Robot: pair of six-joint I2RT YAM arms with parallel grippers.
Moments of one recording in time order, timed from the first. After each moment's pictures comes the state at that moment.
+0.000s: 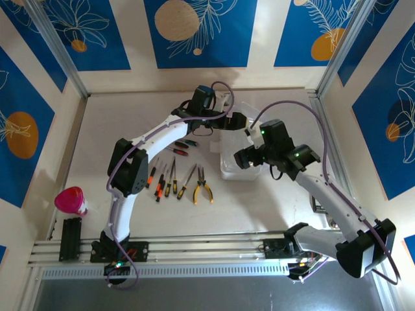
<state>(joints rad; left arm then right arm) -0.64 2.14 1.86 -0.31 0.64 -0.48 0.52 1.12 1.05 -0.75 0.06 -0.02</state>
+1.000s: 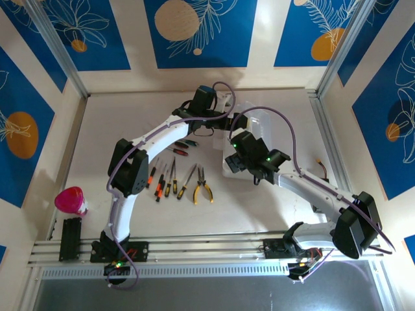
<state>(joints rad) -0.65 2.14 1.87 -0.32 0.64 -0.46 0.69 1.28 0.98 -0.61 0.44 0.00</state>
